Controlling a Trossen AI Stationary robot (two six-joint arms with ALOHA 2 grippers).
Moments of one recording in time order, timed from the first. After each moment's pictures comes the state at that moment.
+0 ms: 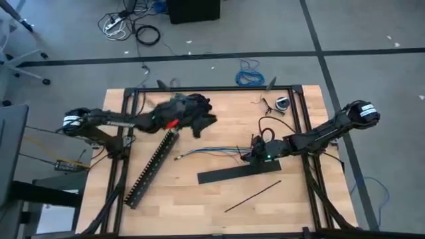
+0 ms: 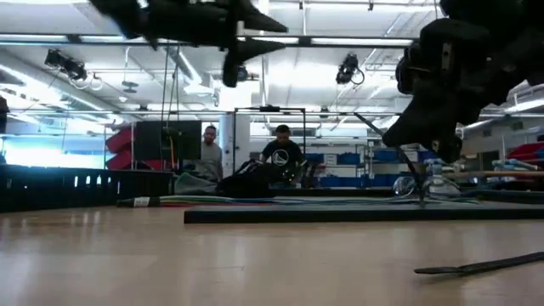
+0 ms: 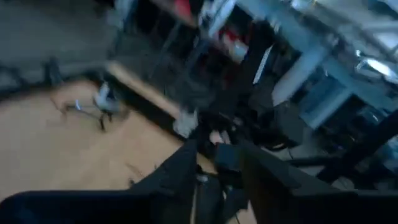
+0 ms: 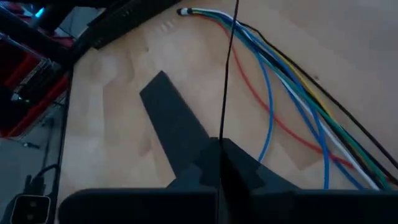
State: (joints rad) left arm 0.23 1.49 0.95 0.37 0.18 -0.68; right arm 0.26 1.25 0.36 0.38 0.21 0.81
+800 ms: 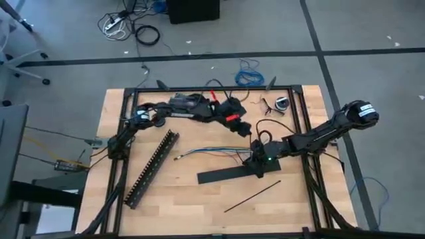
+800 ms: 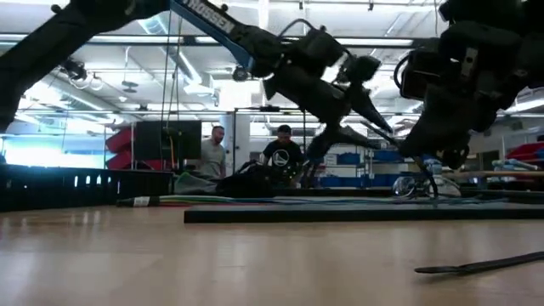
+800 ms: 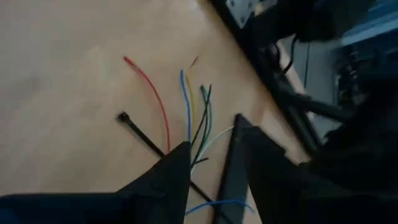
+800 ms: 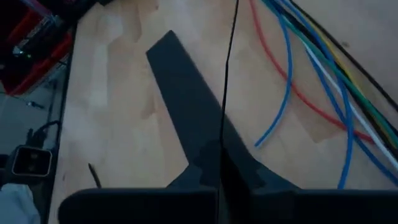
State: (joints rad) left arm 0.22 2.28 1.76 -0.12 0.39 -0.76; right arm 0.27 1.26 0.36 0.34 0.11 0.74
